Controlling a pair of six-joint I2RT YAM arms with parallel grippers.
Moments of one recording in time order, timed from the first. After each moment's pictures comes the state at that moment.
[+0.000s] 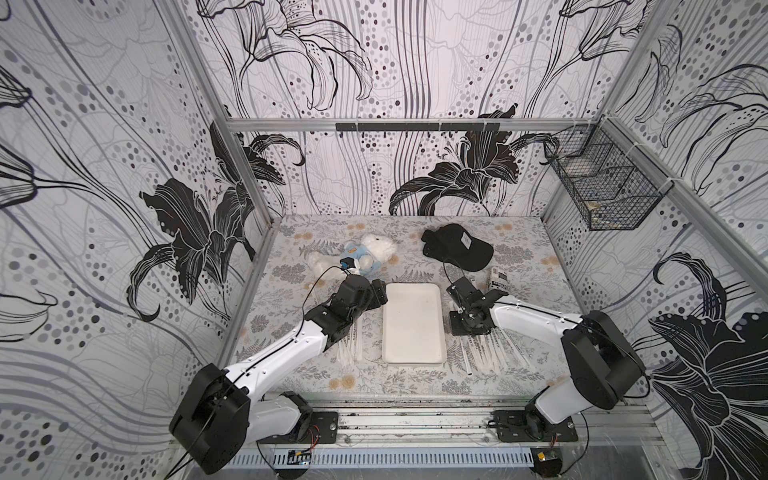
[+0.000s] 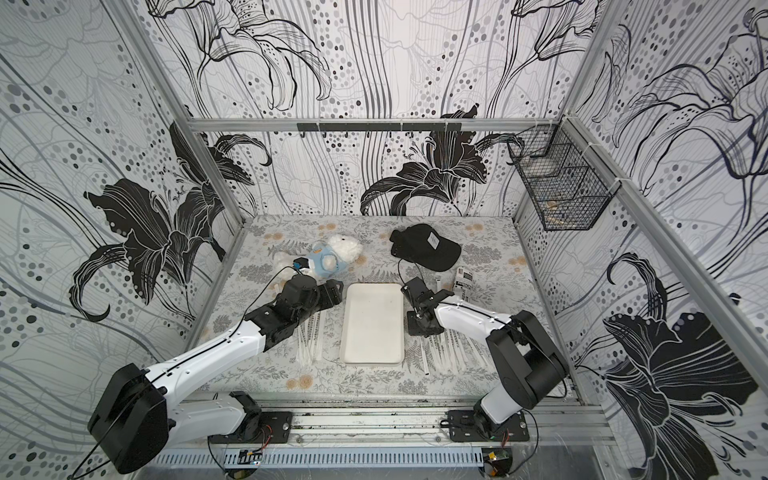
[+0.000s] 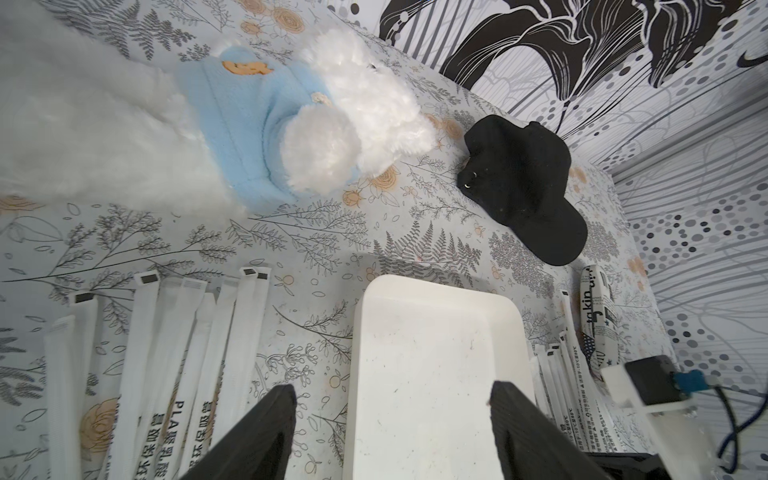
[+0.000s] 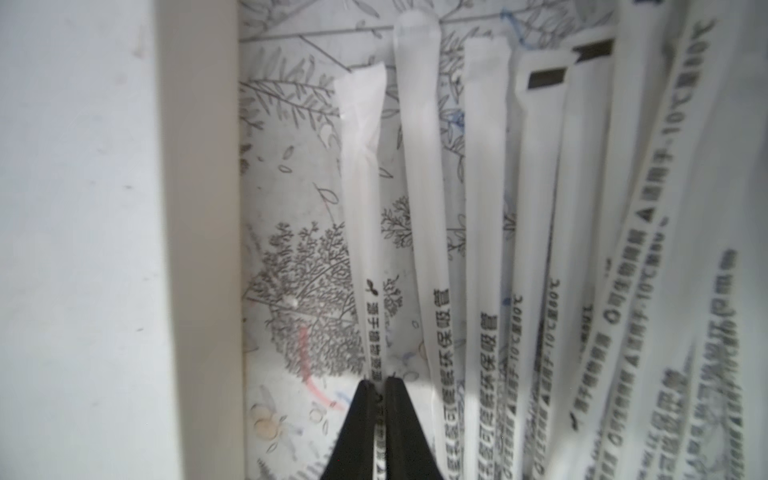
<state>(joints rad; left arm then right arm) -0.59 1.22 0.75 -0.15 -0.26 -0.76 0.61 1.53 0.91 -0.63 0.06 0.52</state>
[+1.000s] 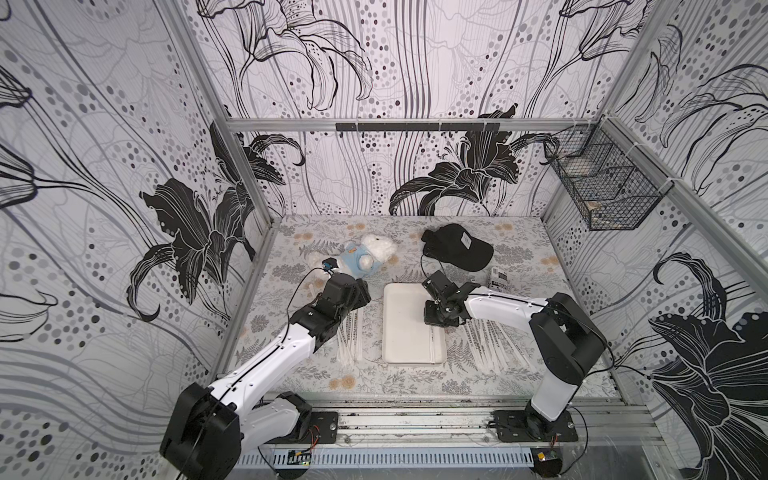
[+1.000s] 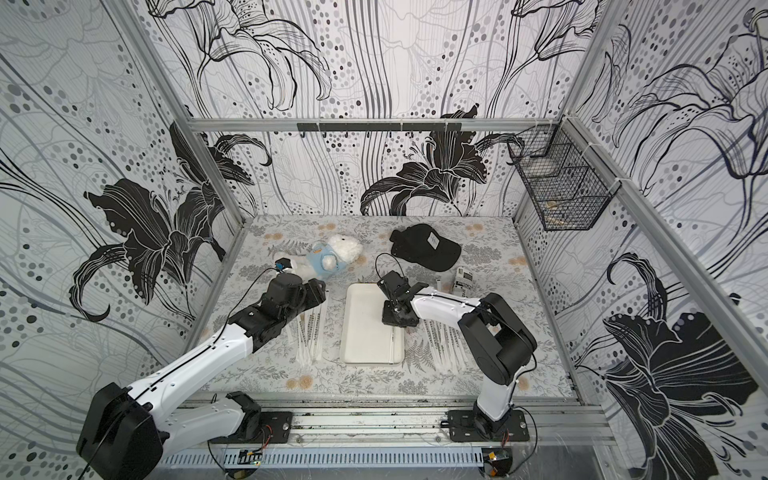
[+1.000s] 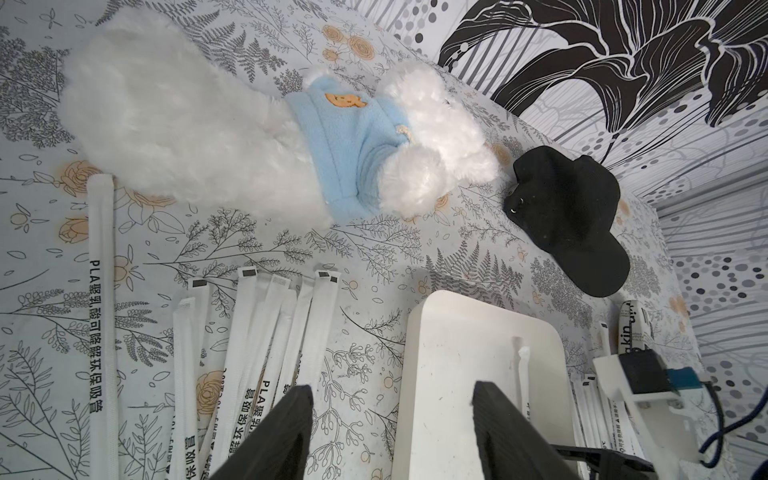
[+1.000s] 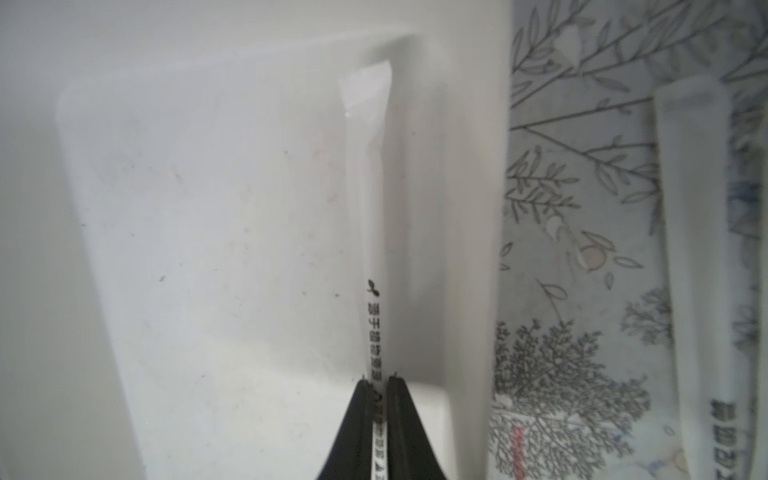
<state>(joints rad) -0.49 1.14 0.74 -0.25 -0.25 -0.76 0.71 1.78 1.07 -0.51 0.02 0.78</state>
